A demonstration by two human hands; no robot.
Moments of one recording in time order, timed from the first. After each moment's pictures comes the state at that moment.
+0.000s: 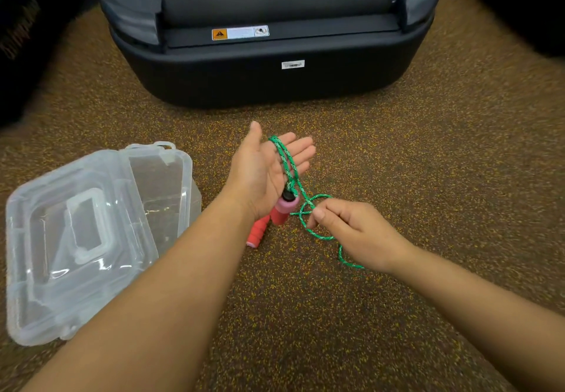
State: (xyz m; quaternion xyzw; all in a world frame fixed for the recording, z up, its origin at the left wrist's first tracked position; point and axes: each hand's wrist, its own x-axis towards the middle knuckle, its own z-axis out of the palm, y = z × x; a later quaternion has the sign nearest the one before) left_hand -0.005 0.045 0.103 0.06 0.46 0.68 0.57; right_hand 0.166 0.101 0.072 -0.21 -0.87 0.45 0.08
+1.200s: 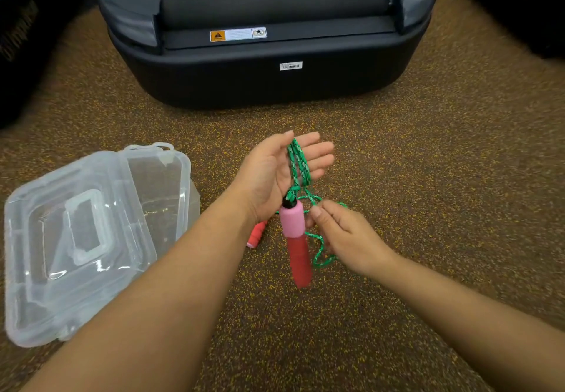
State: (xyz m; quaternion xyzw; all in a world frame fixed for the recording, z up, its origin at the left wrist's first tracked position) left_hand 0.005 0.045 0.110 0.15 0.46 0.63 0.60; right_hand 0.162 0.090 0.054 -0.28 -0.81 0.50 0.10
